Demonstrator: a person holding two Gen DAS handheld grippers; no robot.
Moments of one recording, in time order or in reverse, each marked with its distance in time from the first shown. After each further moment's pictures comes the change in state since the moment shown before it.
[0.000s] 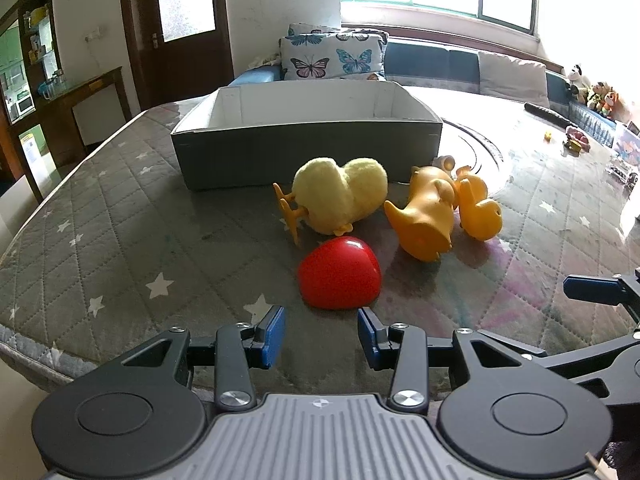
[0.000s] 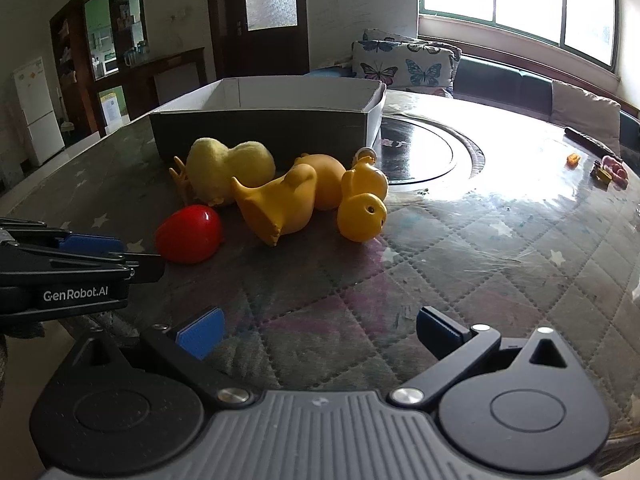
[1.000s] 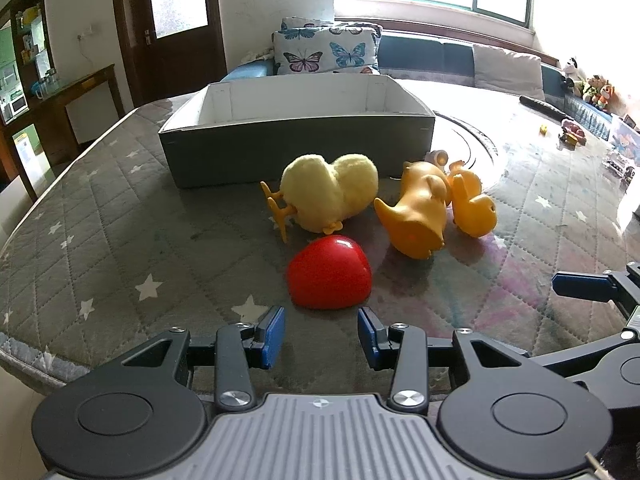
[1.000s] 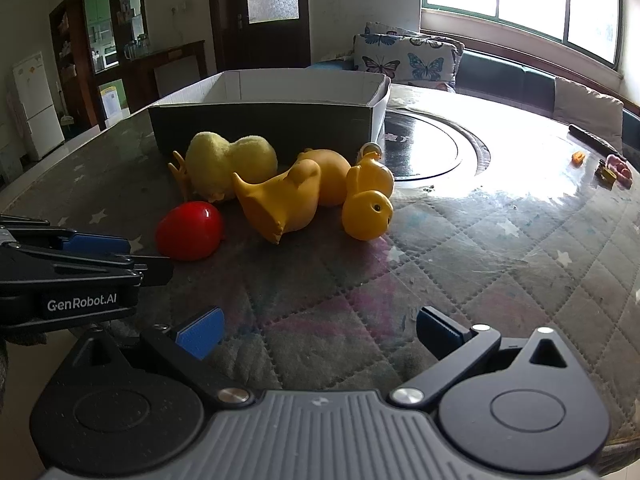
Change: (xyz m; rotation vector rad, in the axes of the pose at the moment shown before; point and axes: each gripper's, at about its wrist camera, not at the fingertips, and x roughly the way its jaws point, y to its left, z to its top) left arm 0.005 -0.005 0.004 0.013 0.021 -0.013; right arm 0.007 0.003 0.004 -0.008 0.021 0.001
